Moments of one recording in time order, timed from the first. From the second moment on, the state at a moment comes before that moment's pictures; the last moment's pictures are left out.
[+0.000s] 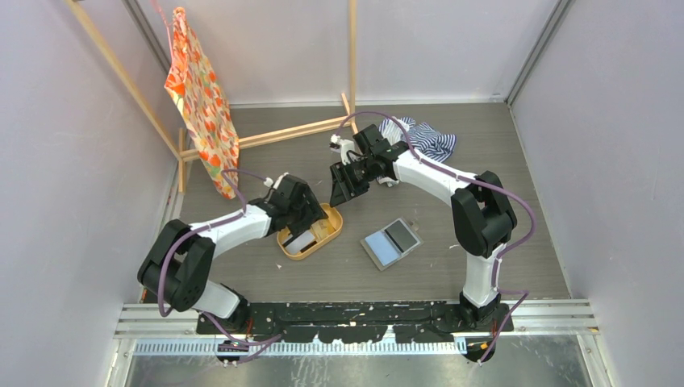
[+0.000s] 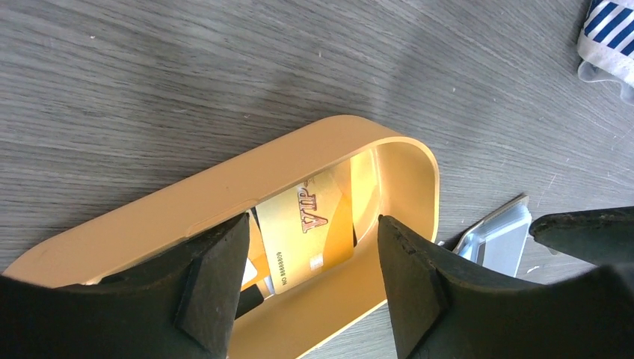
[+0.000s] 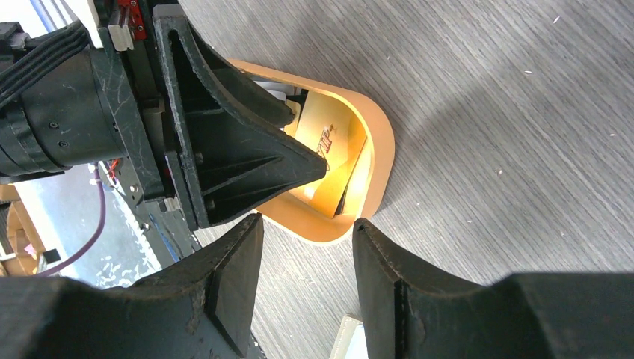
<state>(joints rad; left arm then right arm) -0.55 1.46 0.73 -0.20 -0.03 -1.03 0.62 1.91 1.47 -0.52 -0.62 0.14</state>
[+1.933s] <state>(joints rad) -0.59 1.28 0.63 -0.20 -0.25 -0.65 0.64 1.92 1.42 -0.47 -0.62 0.16</state>
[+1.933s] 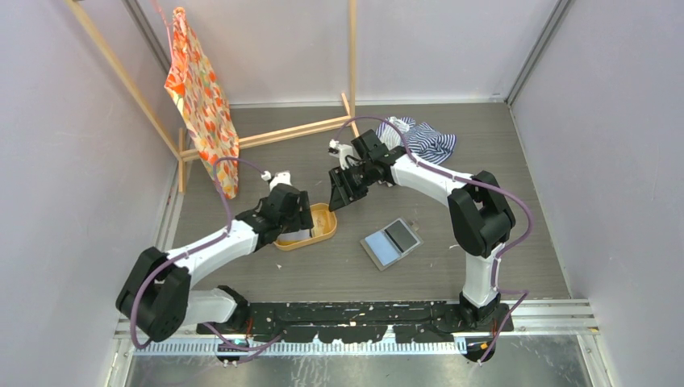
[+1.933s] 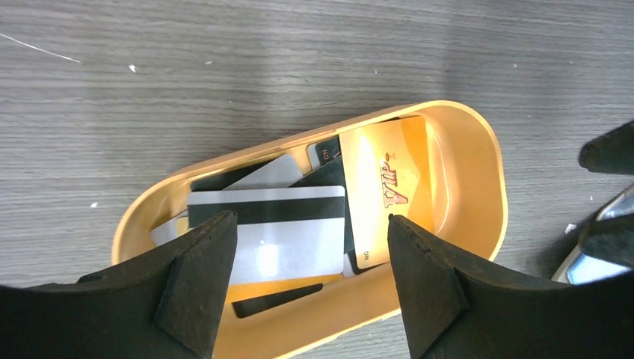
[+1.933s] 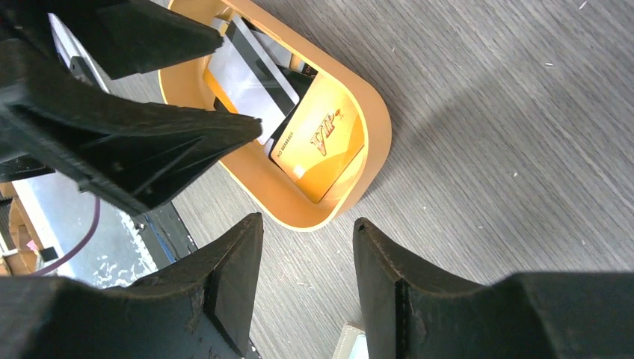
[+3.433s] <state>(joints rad) -0.46 0.55 0.59 -0.69 -0.07 -0.94 0.81 2.28 2.01 -0.87 -0.44 -0.58</state>
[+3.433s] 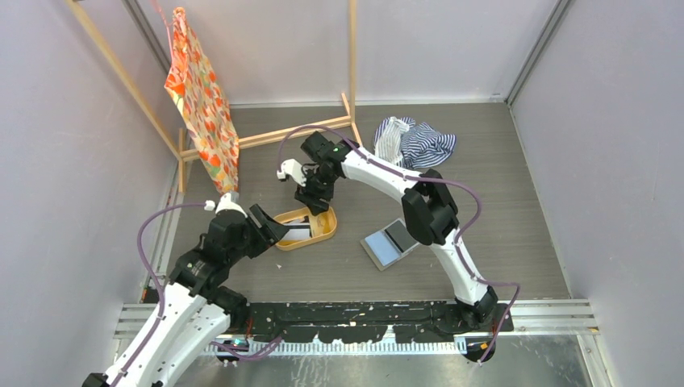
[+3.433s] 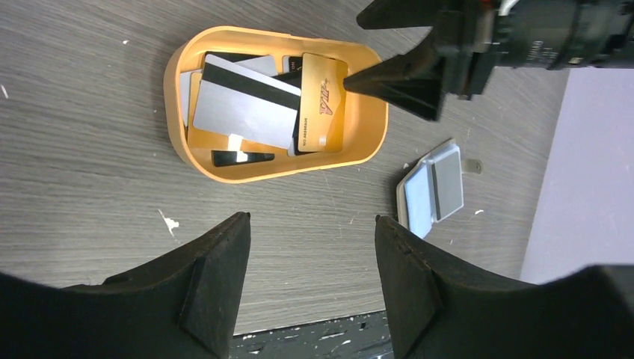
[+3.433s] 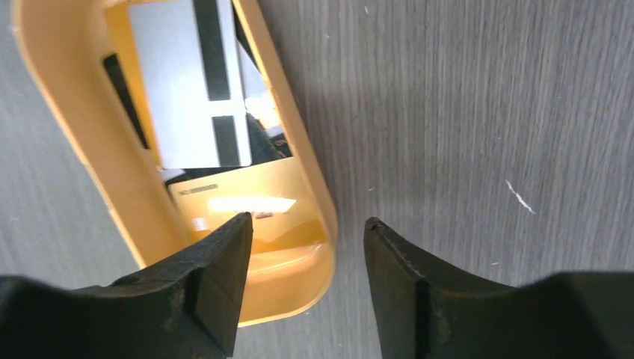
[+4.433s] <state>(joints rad) -0.46 0.76 0.52 -0.52 0.00 -1.21 0.87 1.90 1.40 -0.43 0.26 0.13</state>
